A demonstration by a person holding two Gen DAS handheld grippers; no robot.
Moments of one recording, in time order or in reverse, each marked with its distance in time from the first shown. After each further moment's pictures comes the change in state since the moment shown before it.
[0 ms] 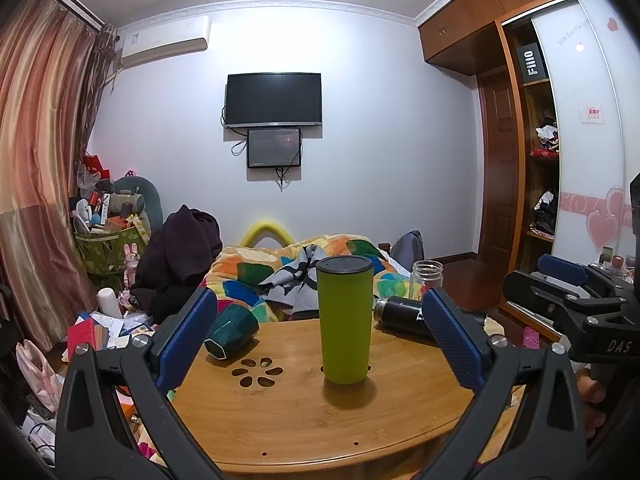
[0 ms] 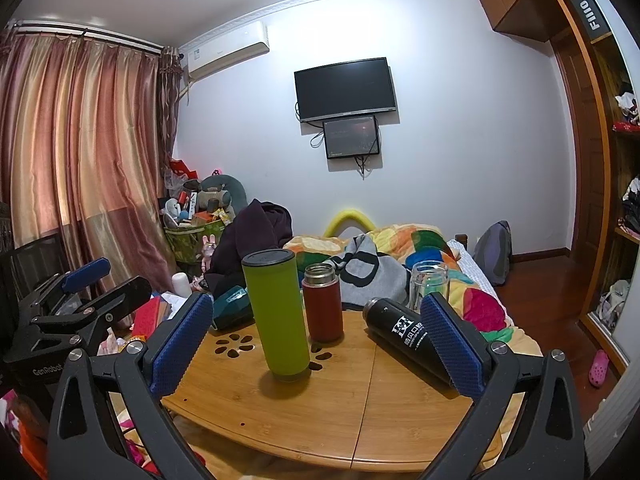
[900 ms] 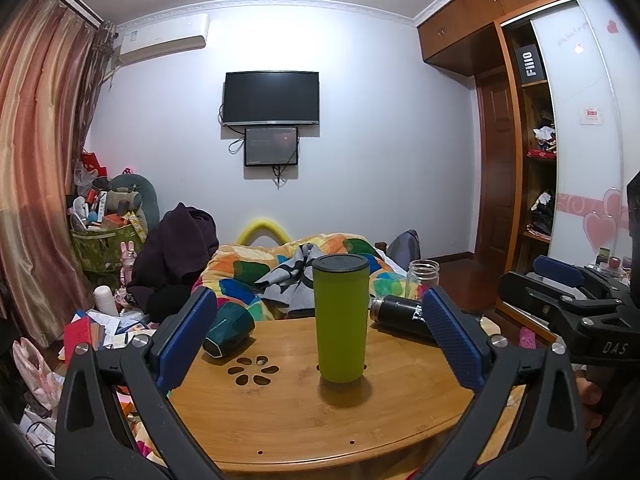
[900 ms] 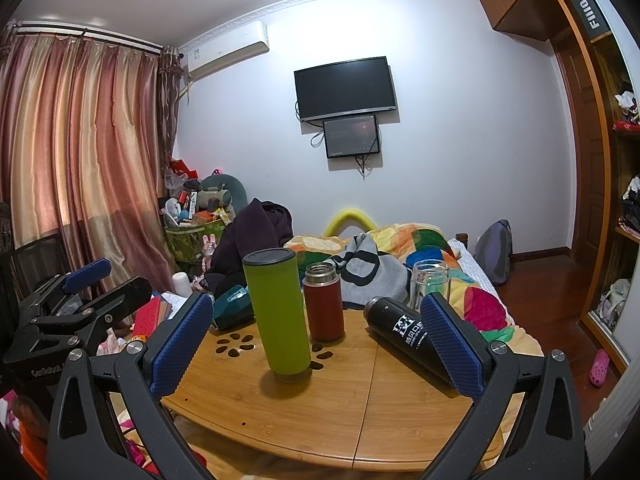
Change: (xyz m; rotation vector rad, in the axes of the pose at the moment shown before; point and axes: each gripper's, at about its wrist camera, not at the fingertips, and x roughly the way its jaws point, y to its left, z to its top) left arm 0.000 0.000 0.002 -0.005 0.008 -0.021; right arm -0.002 0.001 0.000 0.000 0.001 0.002
